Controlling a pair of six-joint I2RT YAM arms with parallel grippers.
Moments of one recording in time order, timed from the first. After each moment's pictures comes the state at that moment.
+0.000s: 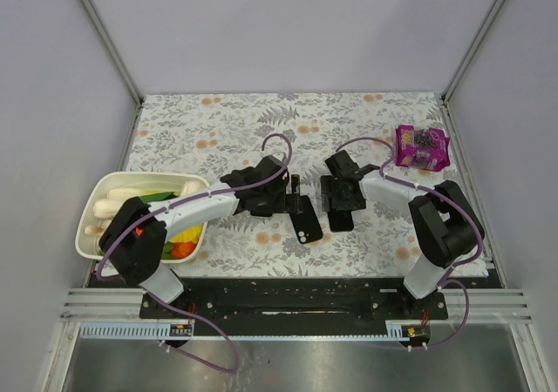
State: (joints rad) left arm -0.80 1.56 1.04 -0.39 0.00 -0.73; right arm 0.53 1.69 0.98 -0.47 0.13 0.45
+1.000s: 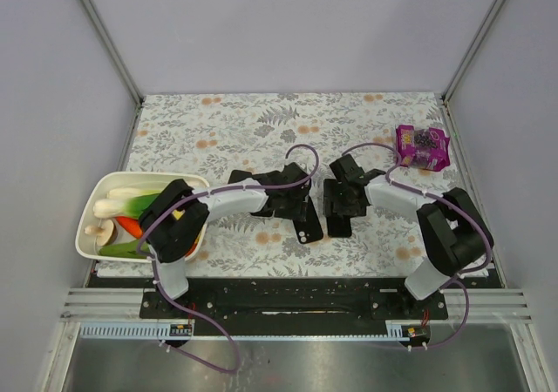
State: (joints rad) left arm -0.87 1.82 1.16 -0.40 -0.02 -0.68; right arm 0.53 1.63 0.92 -0.47 0.07 0.53
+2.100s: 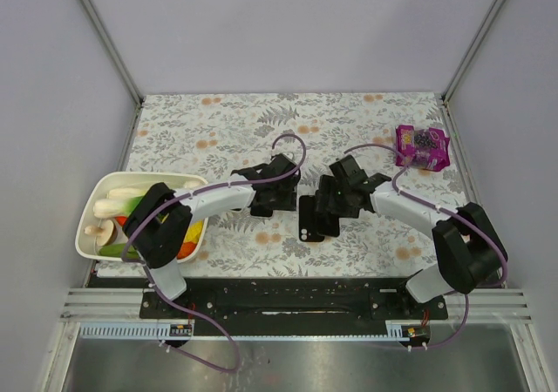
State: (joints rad) left arm -0.81 1.76 1.16 -0.43 -0.09 -0.66; right arm 0.55 1.49 0.88 -0.44 -0.01 0.68
